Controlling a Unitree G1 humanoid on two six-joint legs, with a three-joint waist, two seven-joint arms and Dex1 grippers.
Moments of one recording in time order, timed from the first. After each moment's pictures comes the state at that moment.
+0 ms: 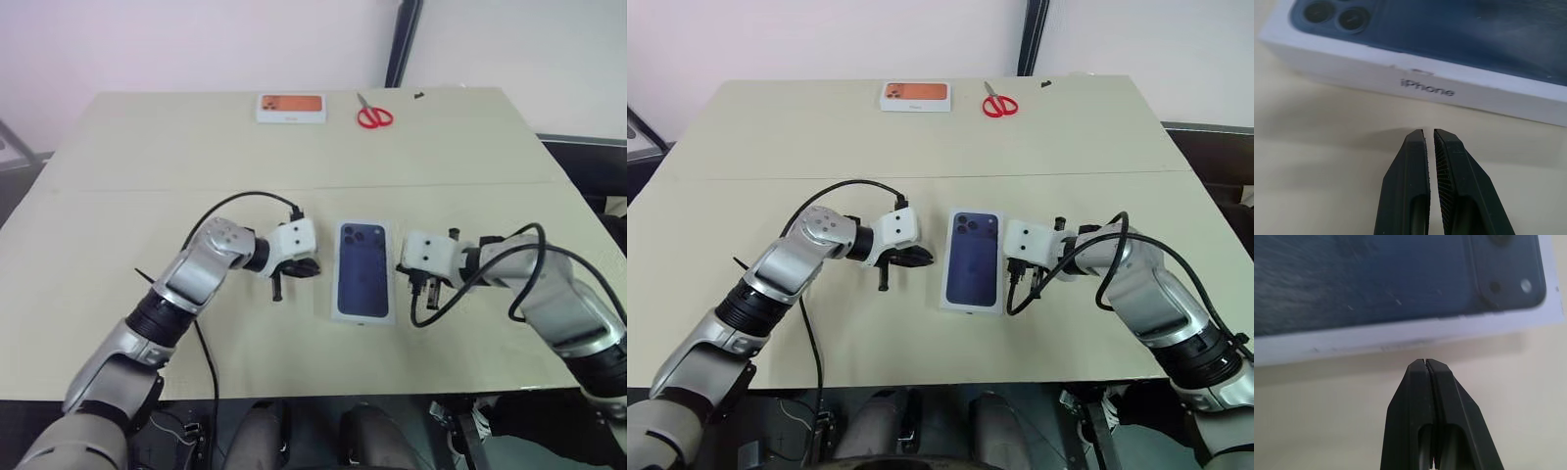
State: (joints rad) left arm -0.71 0.52 -0.45 0.00 -0.03 0.52 -1.11; right arm -0.44 -0.91 0.28 -0.35 -0.07 0.62 1.02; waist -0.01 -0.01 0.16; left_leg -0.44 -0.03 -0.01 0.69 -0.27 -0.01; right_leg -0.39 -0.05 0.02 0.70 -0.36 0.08
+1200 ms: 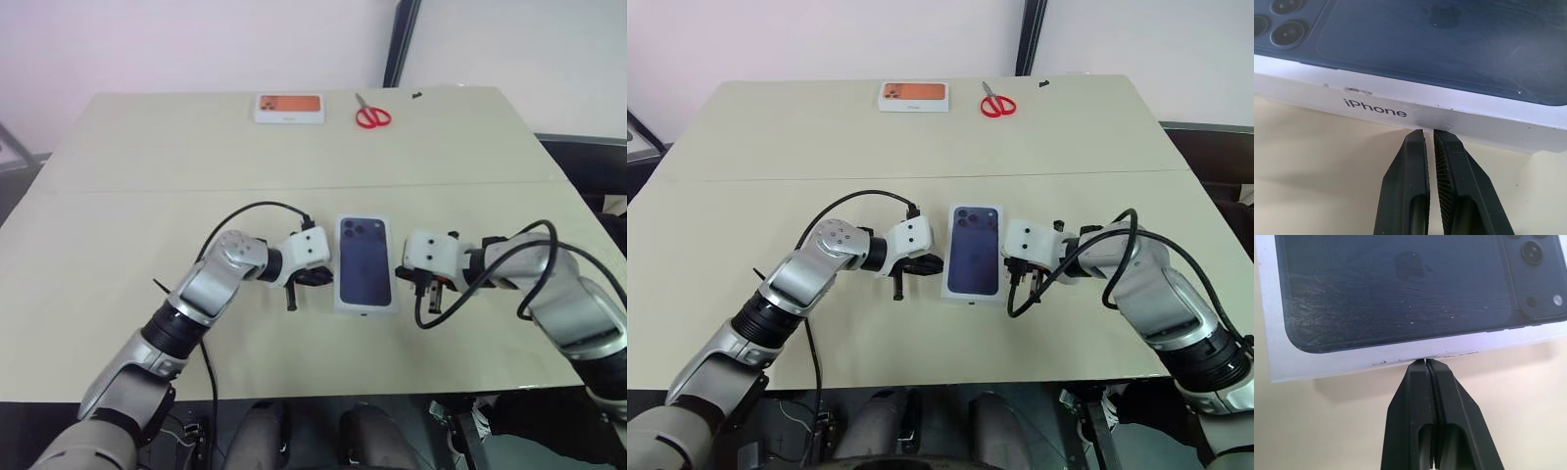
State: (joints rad) left arm -0.66 0.45 -0.45 -0.02 -0.03 0.56 -1.04; right arm -0.45 -0.92 0.23 -0.41 0.03 0.70 1.07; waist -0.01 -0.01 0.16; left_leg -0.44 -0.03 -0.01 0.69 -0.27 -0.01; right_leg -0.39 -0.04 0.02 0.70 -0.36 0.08
